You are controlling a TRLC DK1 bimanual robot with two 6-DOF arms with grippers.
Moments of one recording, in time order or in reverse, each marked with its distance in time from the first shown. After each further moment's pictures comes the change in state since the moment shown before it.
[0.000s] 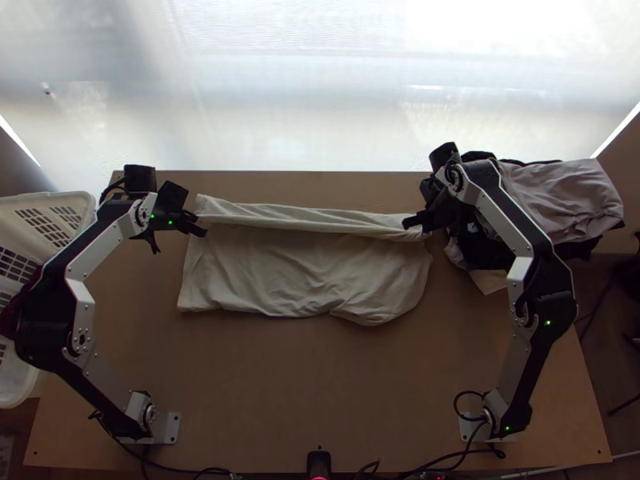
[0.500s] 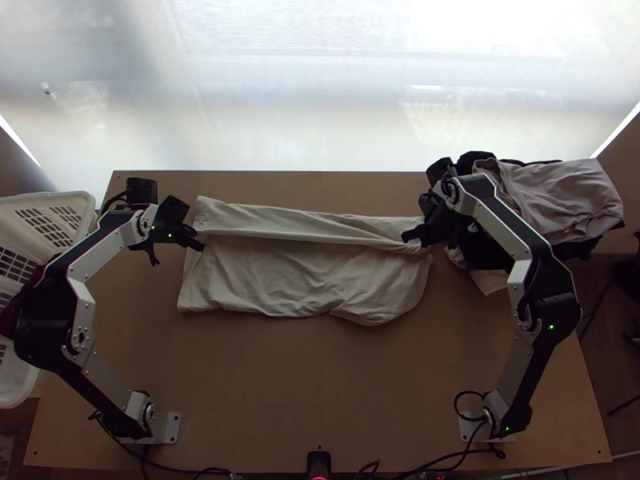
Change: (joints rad) left arm 0.024 0.009 -0.087 0.015 0.003 0.063; right arm 0.004 -0.021 -0.135 0.043 -0.003 0.011
